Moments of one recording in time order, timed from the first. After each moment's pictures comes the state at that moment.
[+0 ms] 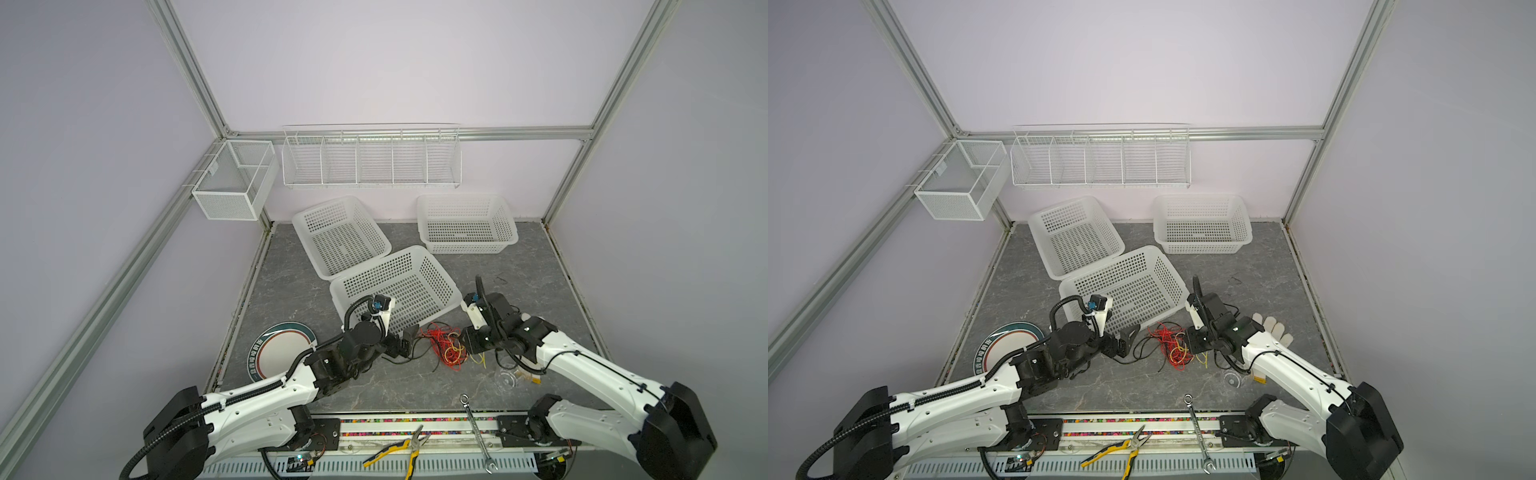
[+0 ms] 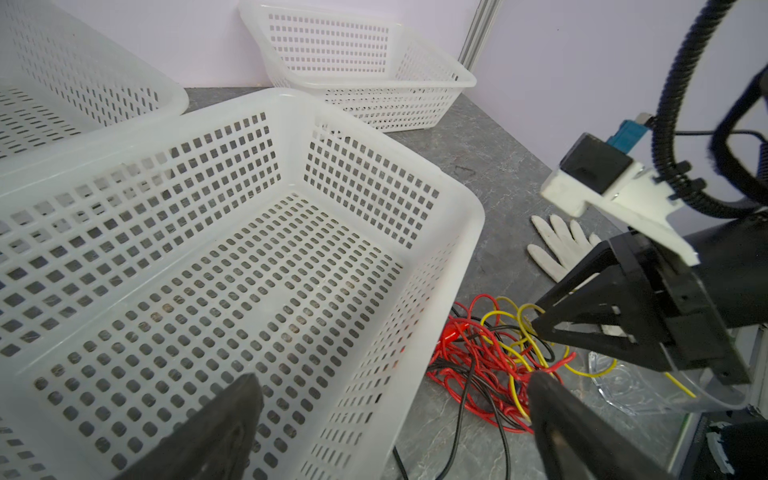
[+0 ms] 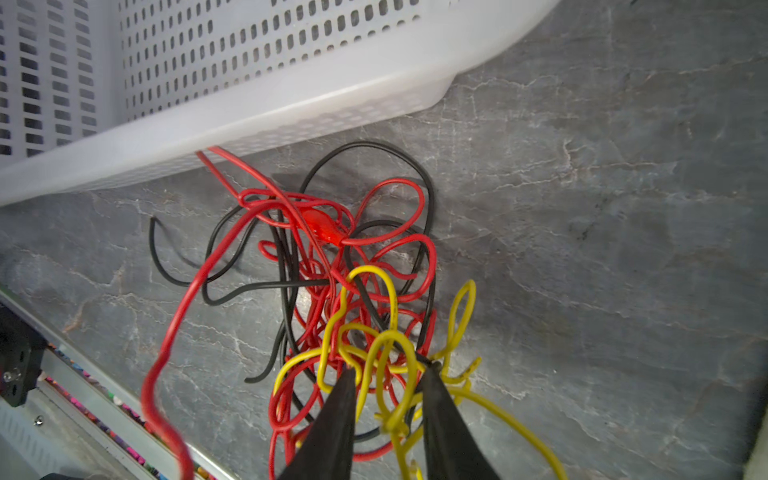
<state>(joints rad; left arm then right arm) -1.04 1.01 0.49 0.16 -0.26 -0.39 0.63 1.13 0.68 -0.59 -0.12 0.34</state>
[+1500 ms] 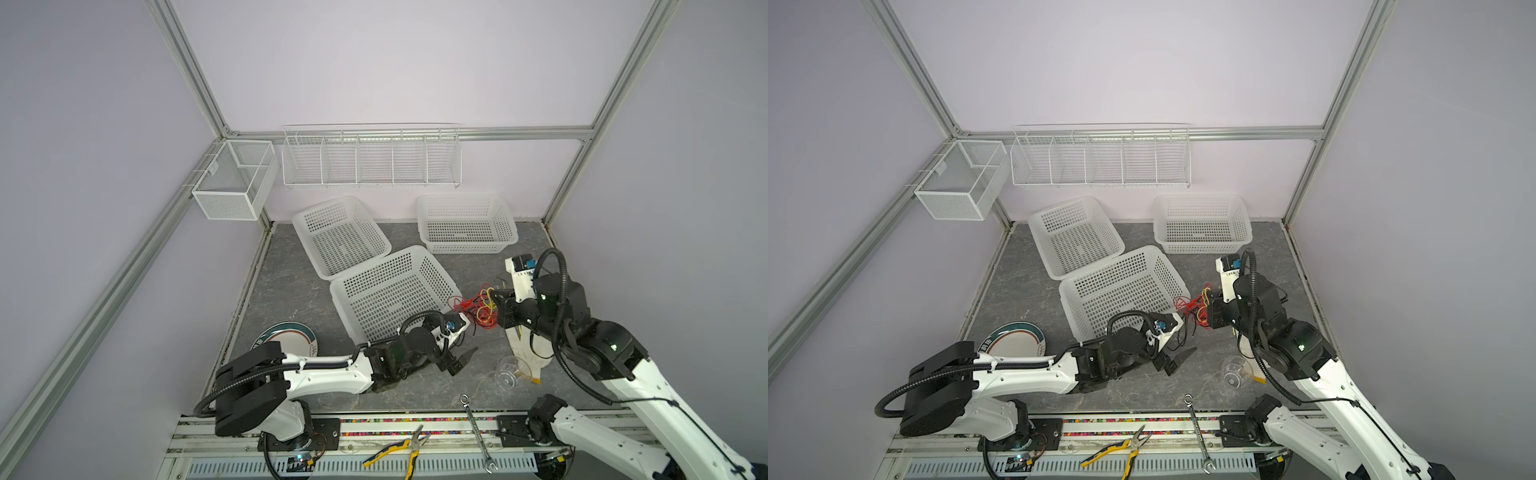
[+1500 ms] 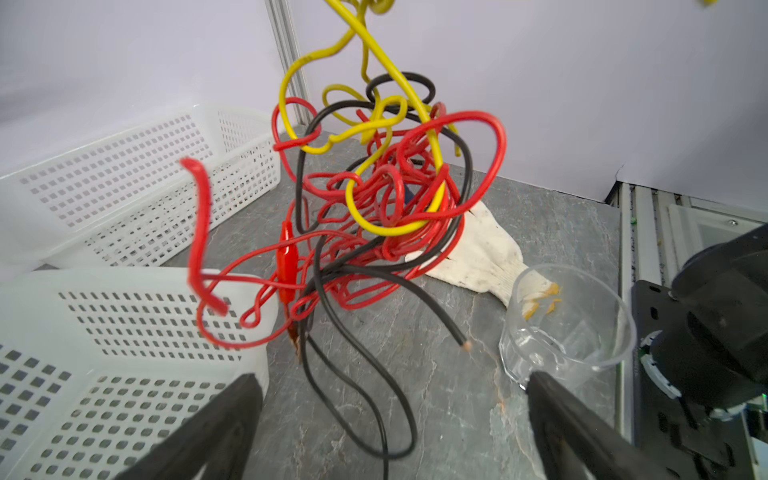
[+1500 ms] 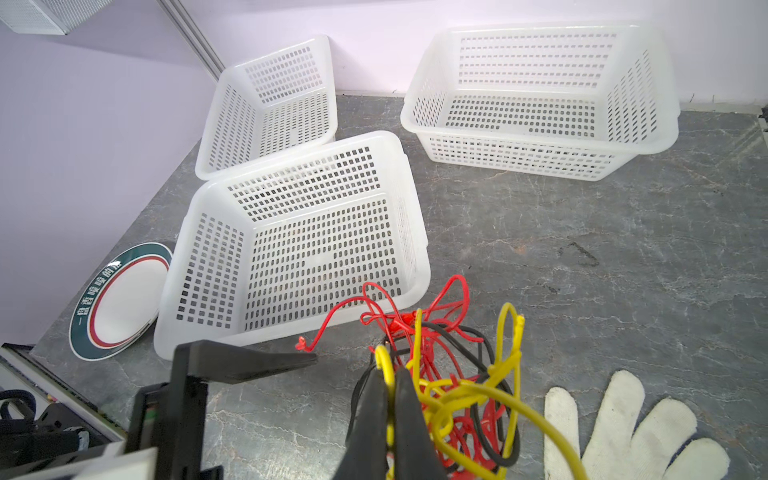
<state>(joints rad) -1.29 1.50 0.76 0.48 -0.19 0.02 0.63 0.82 1.09 -0.82 0.13 0.33</state>
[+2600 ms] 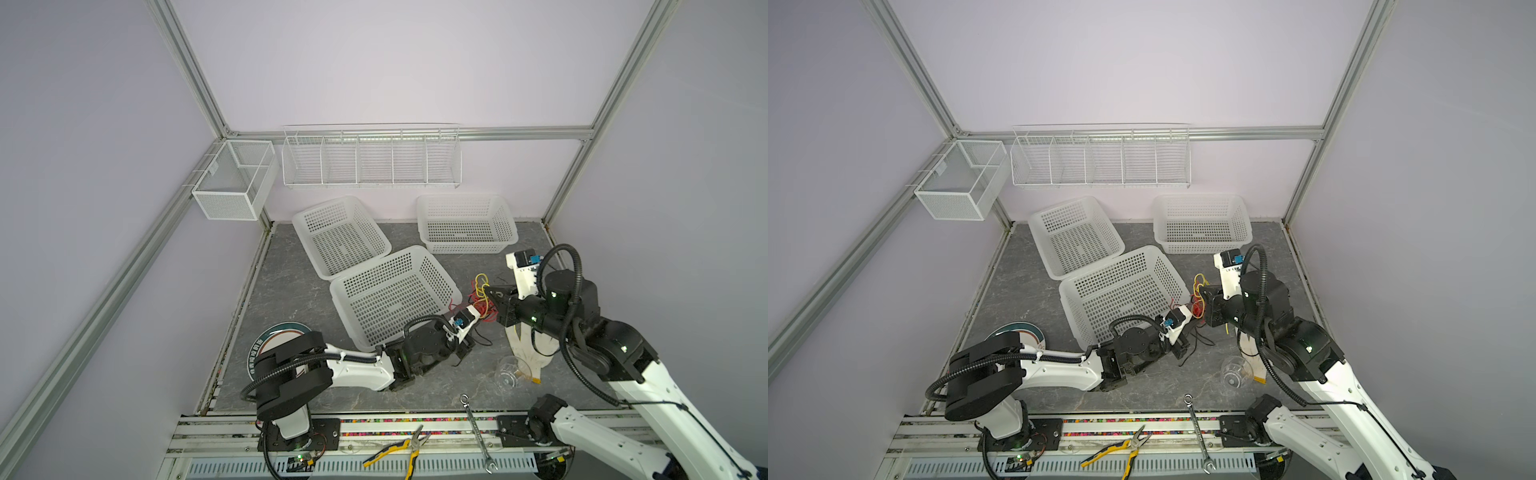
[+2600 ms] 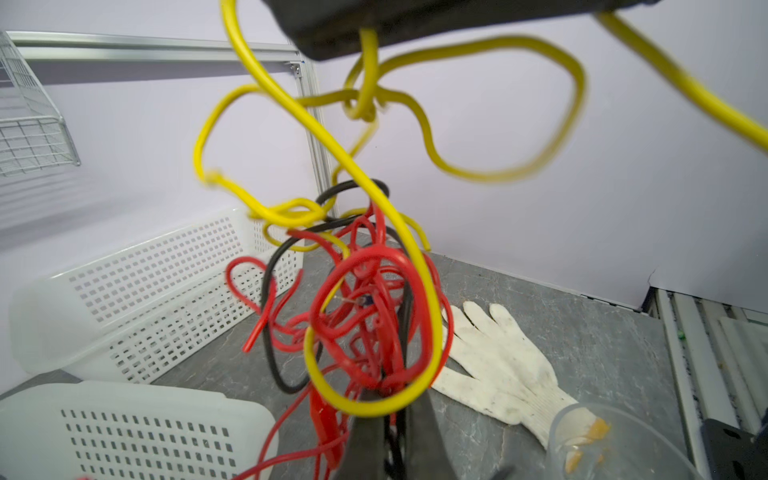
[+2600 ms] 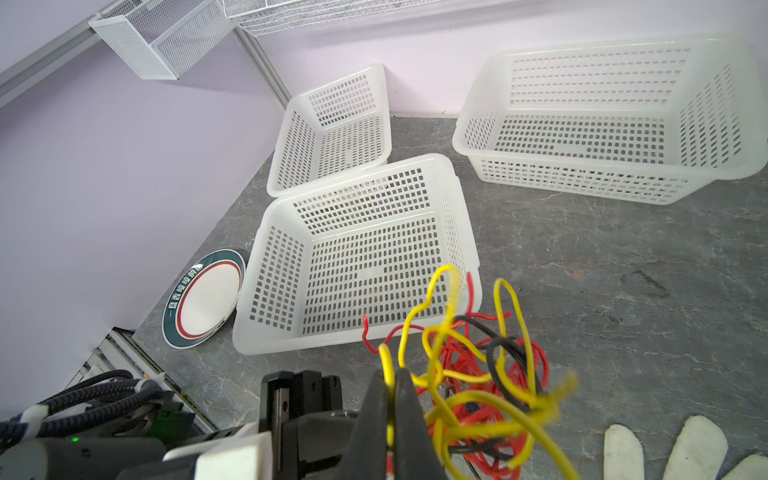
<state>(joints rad) -1.29 1.69 0.80 0.92 -0.25 0.09 0.63 0.82 1.13 -0.78 0.01 0.35</state>
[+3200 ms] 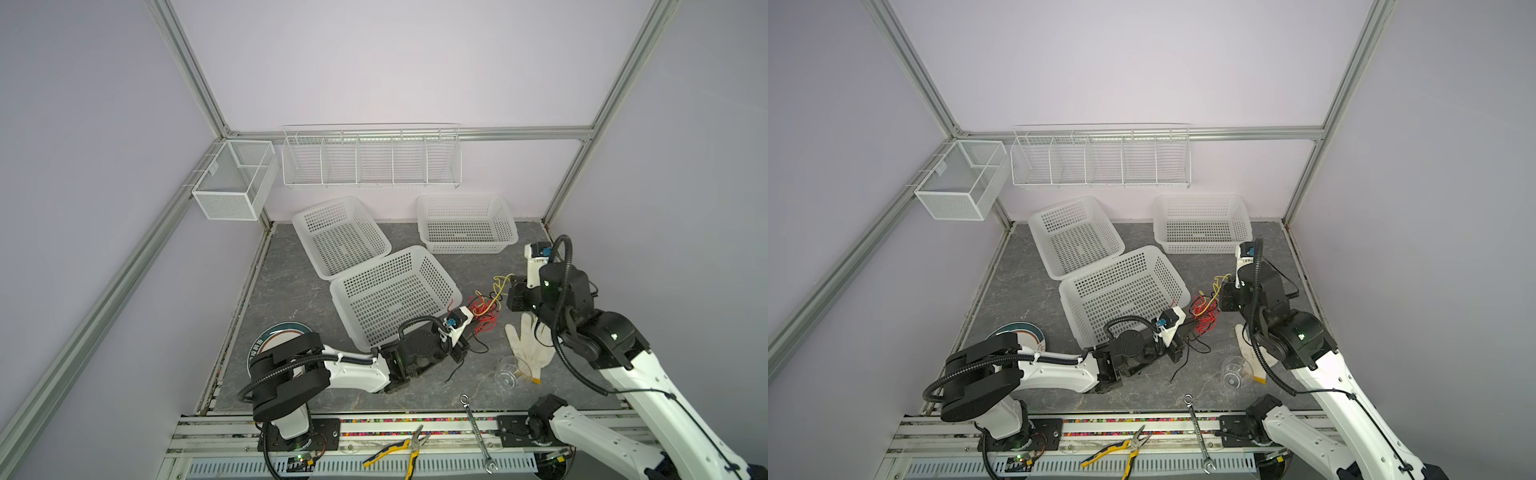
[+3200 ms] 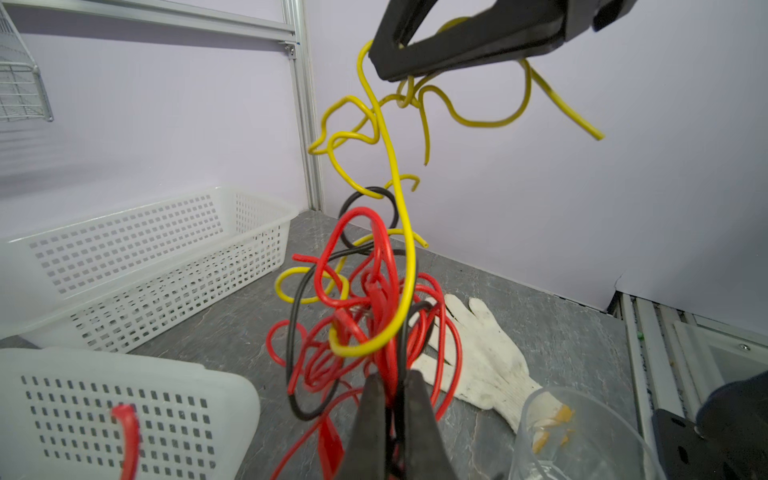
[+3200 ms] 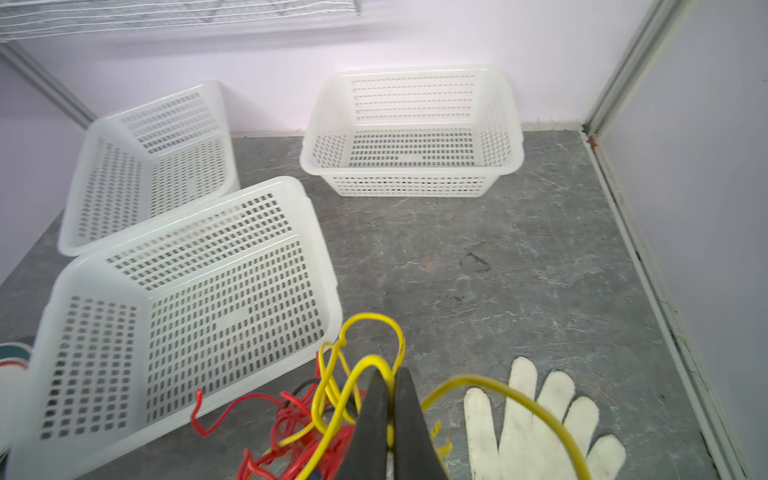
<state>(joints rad) -1.29 1.66 0.73 0.94 -0.21 -0.01 0.50 0.89 1.15 -0.83 0.34 0.32</state>
